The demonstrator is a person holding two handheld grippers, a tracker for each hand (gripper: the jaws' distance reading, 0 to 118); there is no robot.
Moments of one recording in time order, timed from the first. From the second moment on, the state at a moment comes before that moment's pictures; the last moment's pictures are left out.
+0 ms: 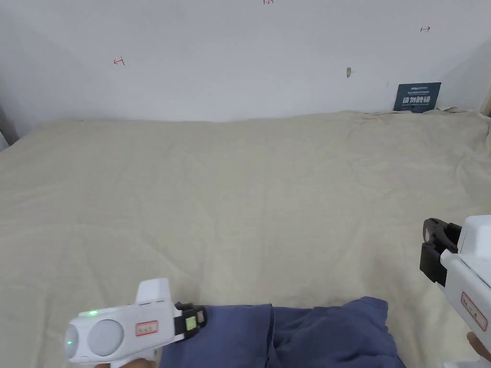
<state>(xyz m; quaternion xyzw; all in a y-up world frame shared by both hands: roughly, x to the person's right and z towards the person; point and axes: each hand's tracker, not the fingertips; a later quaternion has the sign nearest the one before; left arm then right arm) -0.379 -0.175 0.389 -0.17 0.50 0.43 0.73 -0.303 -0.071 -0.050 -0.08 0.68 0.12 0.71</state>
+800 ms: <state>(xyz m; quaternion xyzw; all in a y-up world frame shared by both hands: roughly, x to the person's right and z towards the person) -0.423 -0.244 0.438 -0.23 0.41 0.54 0.70 -0.314 -0.067 -0.039 -0.09 0.69 0.12 0.71</state>
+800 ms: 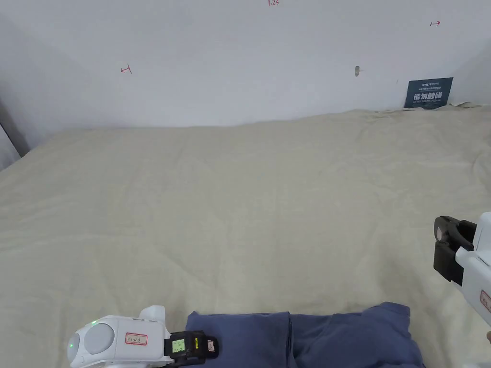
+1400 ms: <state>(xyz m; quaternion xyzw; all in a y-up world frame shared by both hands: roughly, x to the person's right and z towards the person) -0.408 -0.223 0.412 -0.26 0.46 0.49 0.69 -0.310 -0.065 -0.044 -0.09 0.69 0.11 0.71</state>
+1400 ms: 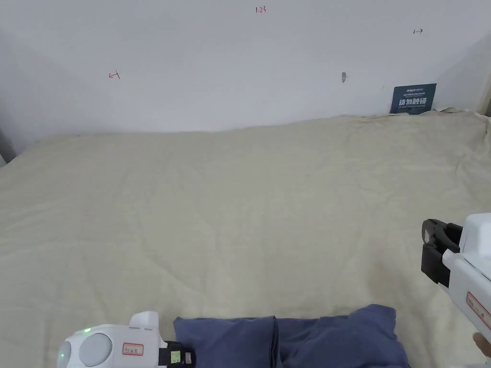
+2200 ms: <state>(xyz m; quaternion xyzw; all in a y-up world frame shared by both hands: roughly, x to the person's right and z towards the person) -0.396 -0.125 0.417 -0.28 0.49 0.49 0.67 -0.316 -0.063 -0.045 -0.09 0.70 0.11 0.70</state>
